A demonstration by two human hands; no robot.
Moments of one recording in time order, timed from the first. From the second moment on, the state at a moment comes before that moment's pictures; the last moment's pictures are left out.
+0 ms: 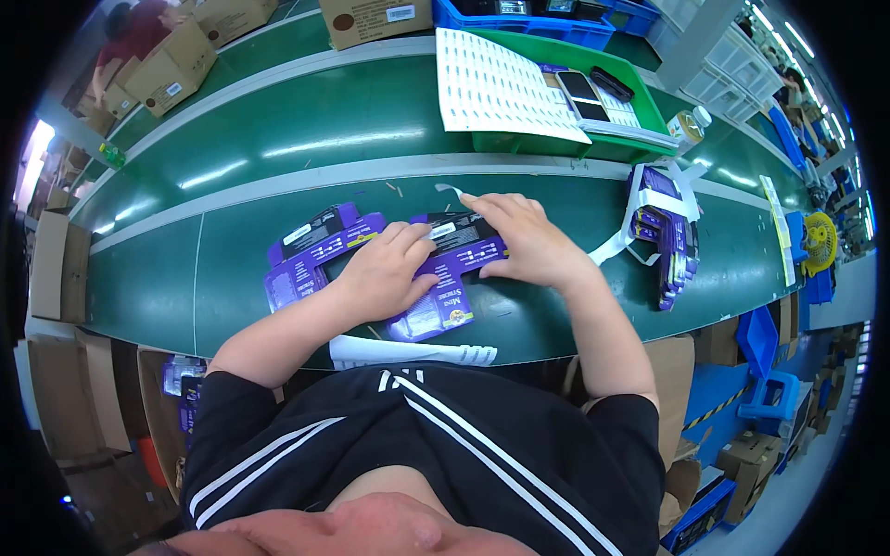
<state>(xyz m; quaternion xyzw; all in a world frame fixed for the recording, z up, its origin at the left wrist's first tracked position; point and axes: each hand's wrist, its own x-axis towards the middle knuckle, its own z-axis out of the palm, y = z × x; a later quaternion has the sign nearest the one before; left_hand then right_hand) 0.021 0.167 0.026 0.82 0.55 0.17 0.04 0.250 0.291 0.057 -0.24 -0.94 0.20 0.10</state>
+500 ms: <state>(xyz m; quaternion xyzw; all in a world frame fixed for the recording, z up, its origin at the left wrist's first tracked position) -0.024 0.154 0.120 0.70 0.70 0.11 0.06 0.202 0.258 0.106 -0.19 -0.92 0.15 0.32</state>
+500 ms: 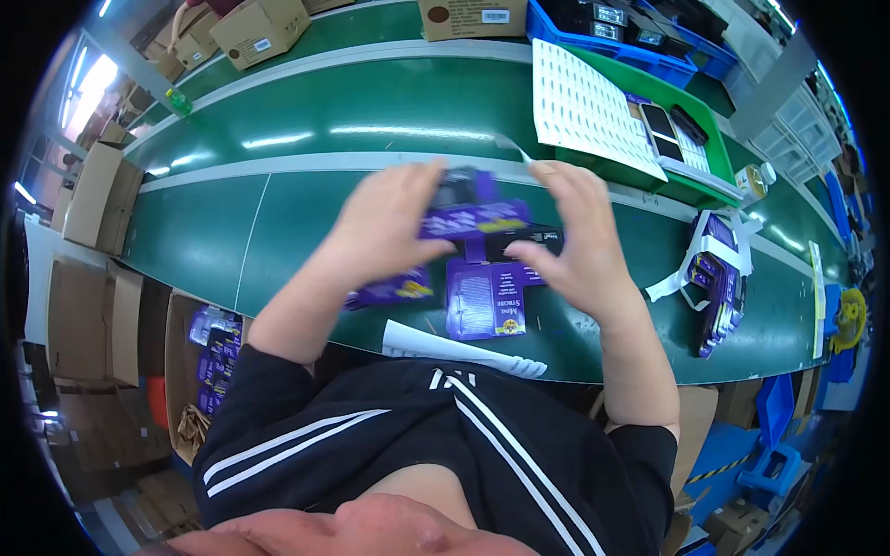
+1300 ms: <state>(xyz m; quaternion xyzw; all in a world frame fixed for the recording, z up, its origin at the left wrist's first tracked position) 0.005 0.144 0.025 0.82 0.53 0.22 0.05 0.188 0.258 0.015 -0.44 -0.70 0.45 0.33</state>
